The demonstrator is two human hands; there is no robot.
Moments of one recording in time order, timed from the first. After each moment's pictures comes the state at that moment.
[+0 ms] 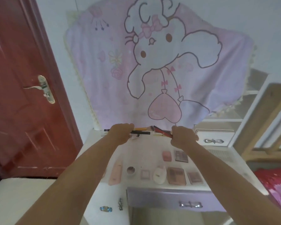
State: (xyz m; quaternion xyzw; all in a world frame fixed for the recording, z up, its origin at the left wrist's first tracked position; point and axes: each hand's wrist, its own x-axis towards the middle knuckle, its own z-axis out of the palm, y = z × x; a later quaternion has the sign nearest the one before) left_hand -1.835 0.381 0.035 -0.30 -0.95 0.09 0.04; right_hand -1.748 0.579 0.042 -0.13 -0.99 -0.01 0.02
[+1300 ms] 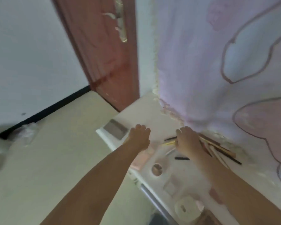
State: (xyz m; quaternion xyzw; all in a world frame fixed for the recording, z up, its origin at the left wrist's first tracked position) left_hand -1.936 0.365 -0.134 0.07 -0.98 -0.01 -0.17; right_hand -1.997 0.533 -0.141 0.29 -0.95 -0.07 -0.09
